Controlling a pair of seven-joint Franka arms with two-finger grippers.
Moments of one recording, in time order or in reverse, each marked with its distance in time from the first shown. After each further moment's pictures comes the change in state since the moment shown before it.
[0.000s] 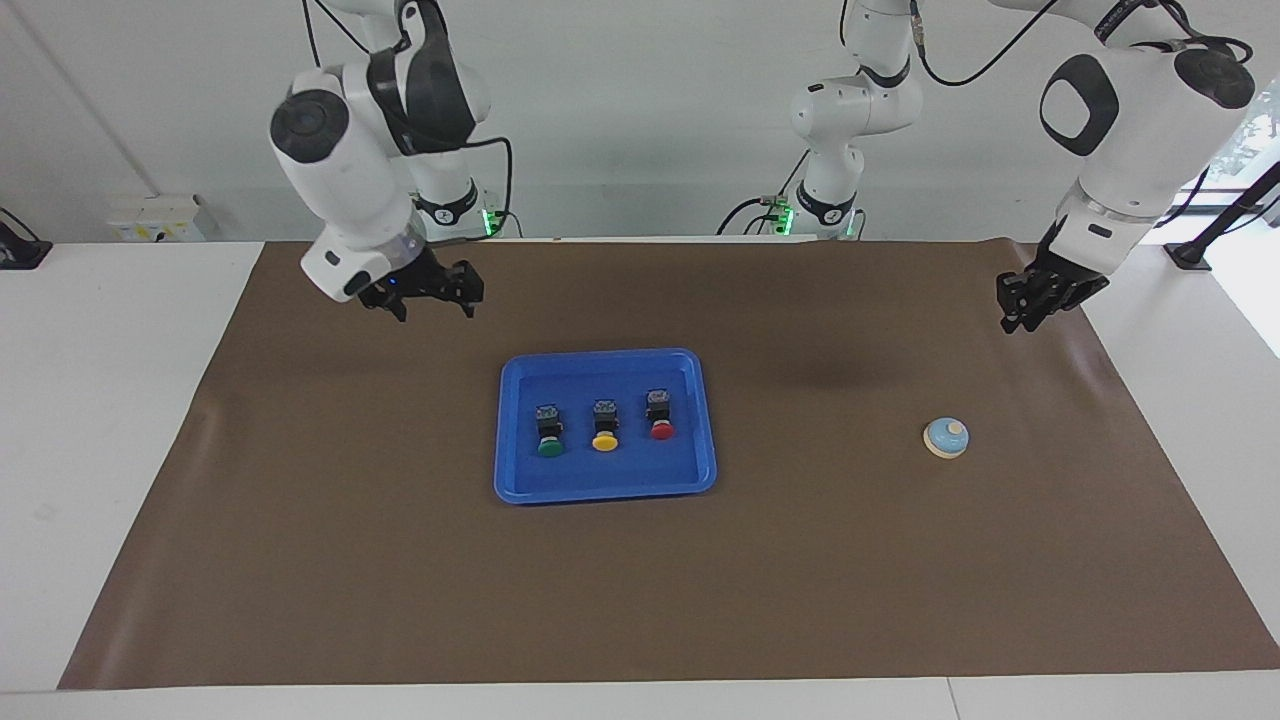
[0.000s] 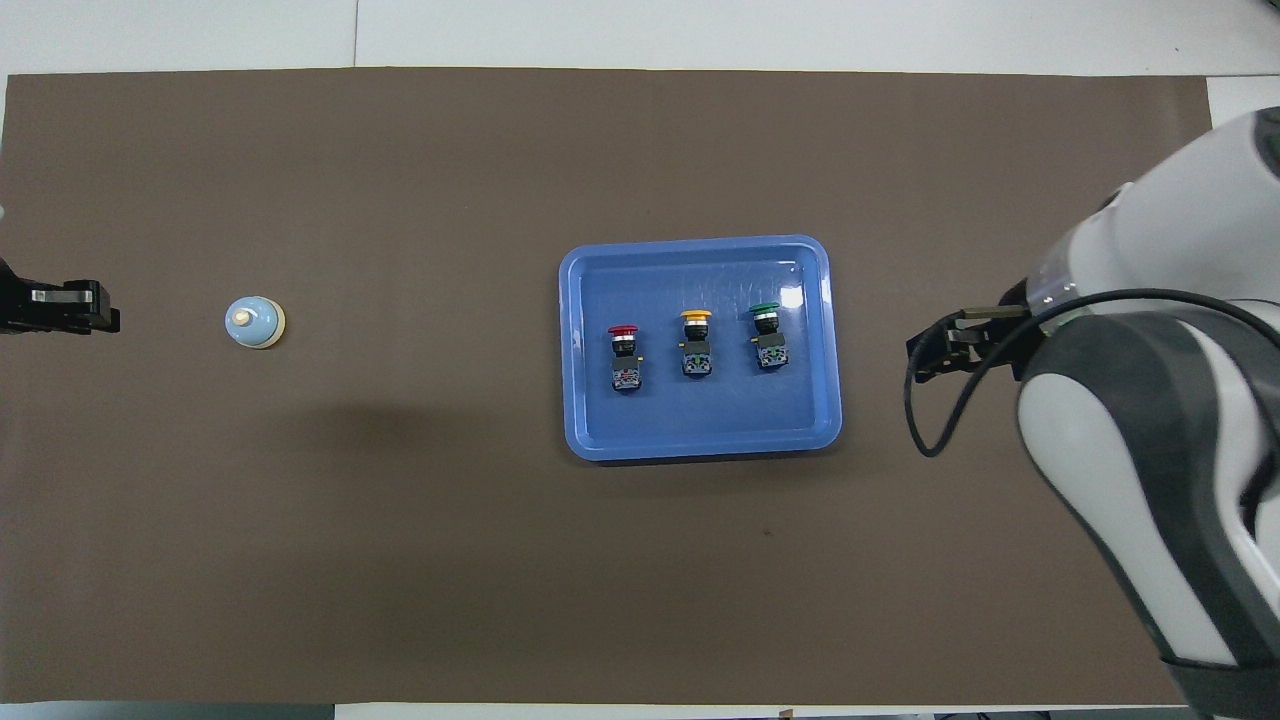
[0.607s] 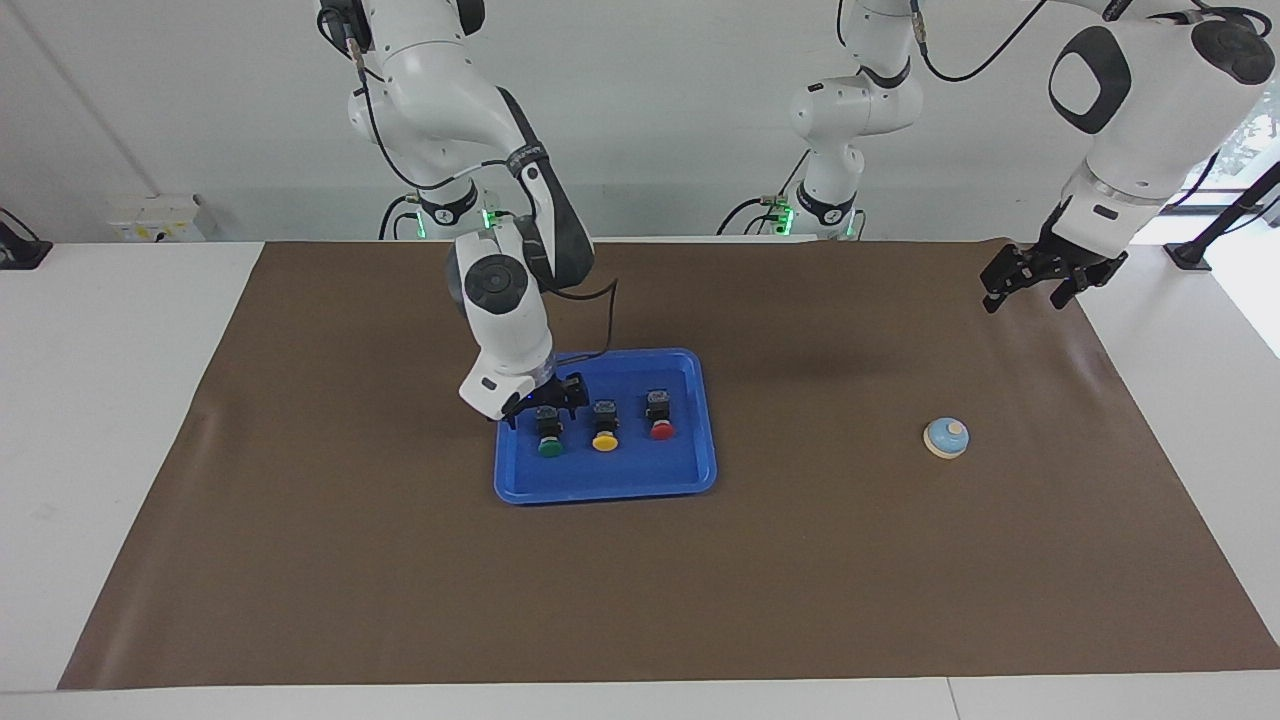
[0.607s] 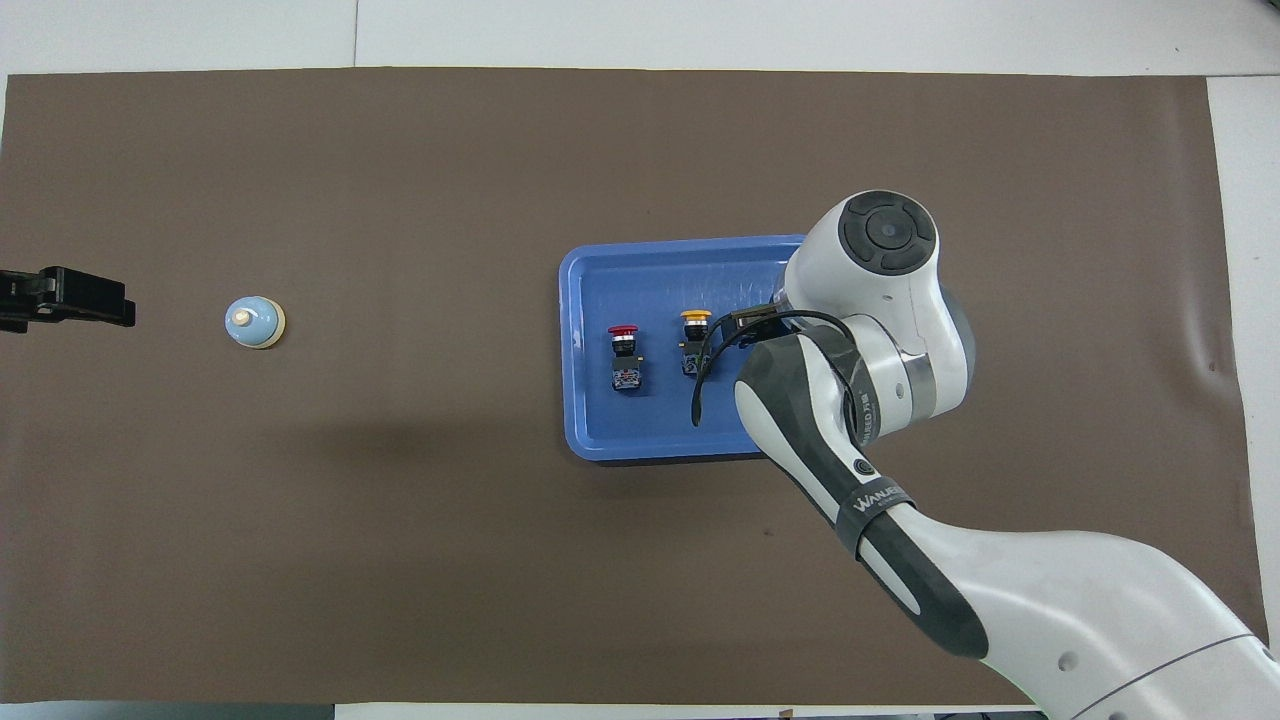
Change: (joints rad) left arm -0.020 0.003 -0.008 0.113 0.000 -0.135 0.003; right arm 0.209 0.387 0.014 -0.019 0.007 0.519 0.072
